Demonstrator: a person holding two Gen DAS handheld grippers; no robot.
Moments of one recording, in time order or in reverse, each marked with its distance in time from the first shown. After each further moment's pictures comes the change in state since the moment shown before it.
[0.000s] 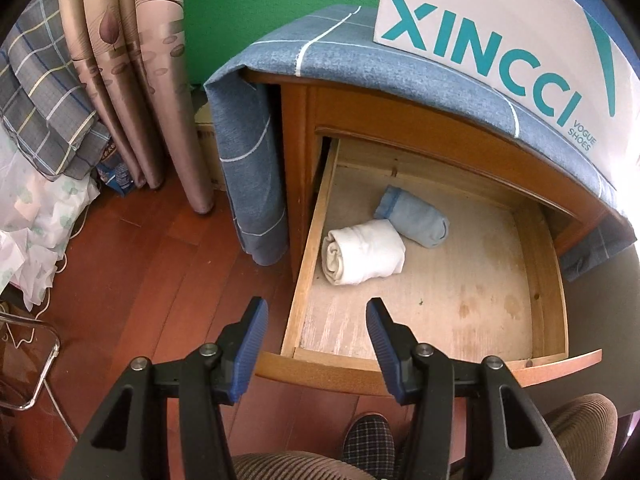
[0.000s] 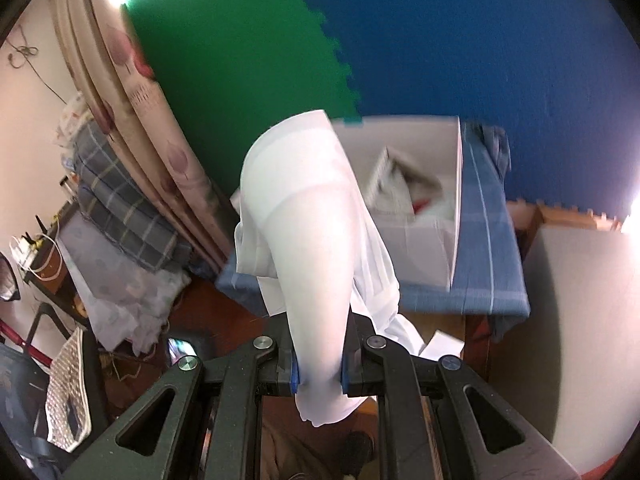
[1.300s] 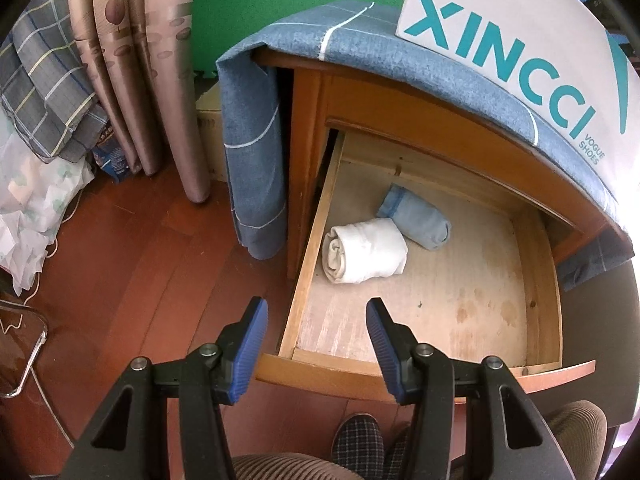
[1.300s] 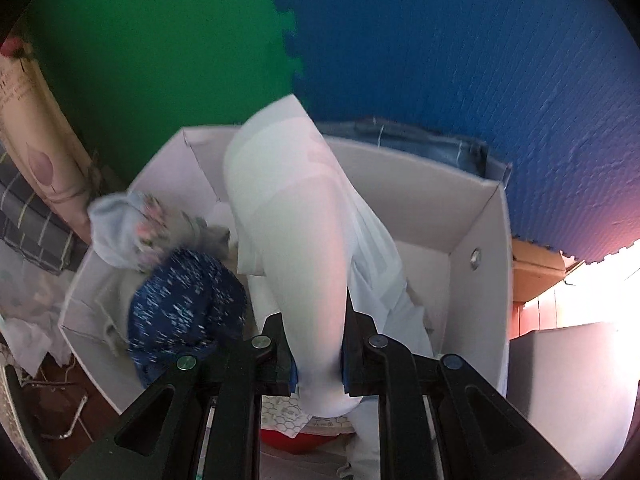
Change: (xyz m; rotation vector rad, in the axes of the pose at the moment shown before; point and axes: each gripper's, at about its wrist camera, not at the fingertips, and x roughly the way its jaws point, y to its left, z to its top) left arm 0.010 0.011 0.000 -0.049 0.019 -0.034; right arm 0.212 -0.043 0.125 -0.047 0.227 -0.302
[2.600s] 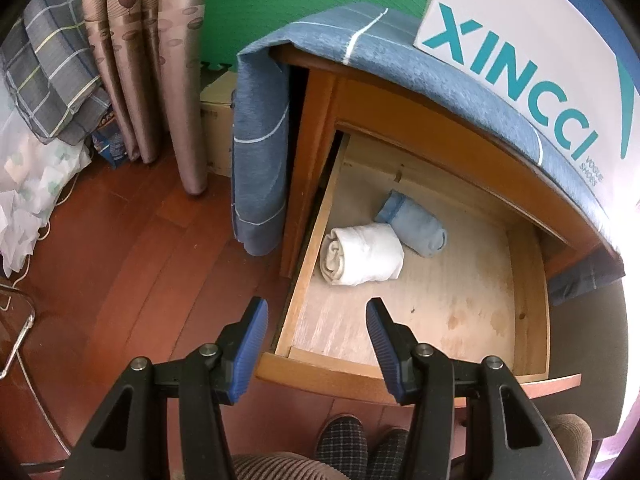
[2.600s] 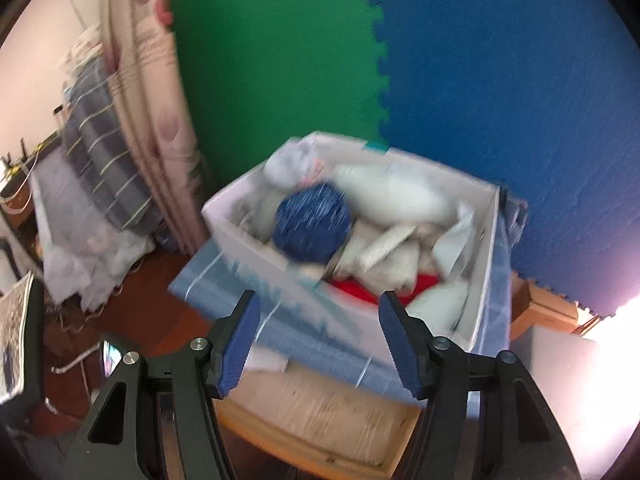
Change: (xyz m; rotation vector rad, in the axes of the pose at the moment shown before) left arm -0.002 0.009 0.002 -0.075 -0.002 -0.037; right arm -0.123 0.030 -0.119 -0.228 -0.206 0.187
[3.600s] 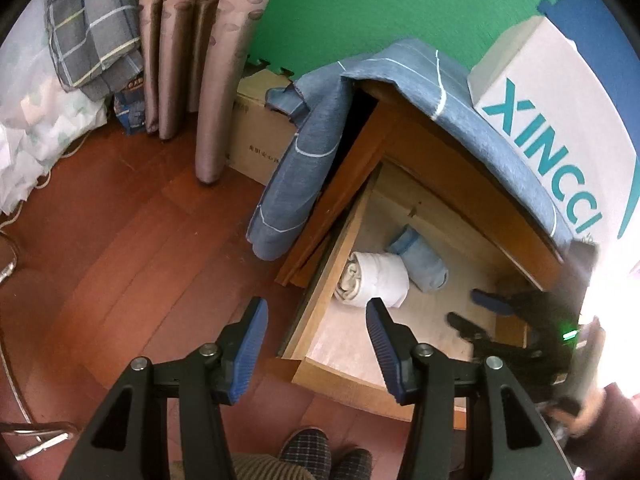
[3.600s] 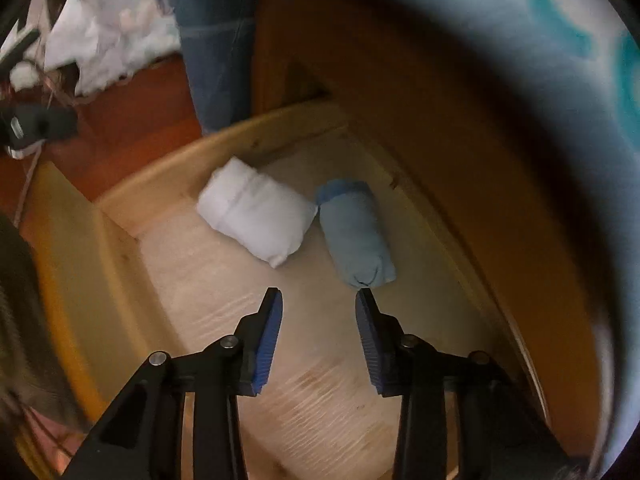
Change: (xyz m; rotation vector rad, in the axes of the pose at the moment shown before) left arm -0.010 0.043 0.003 -0.215 -0.047 -0.067; right arm 0.246 0.065 -0.152 -0.595 0.336 0.010
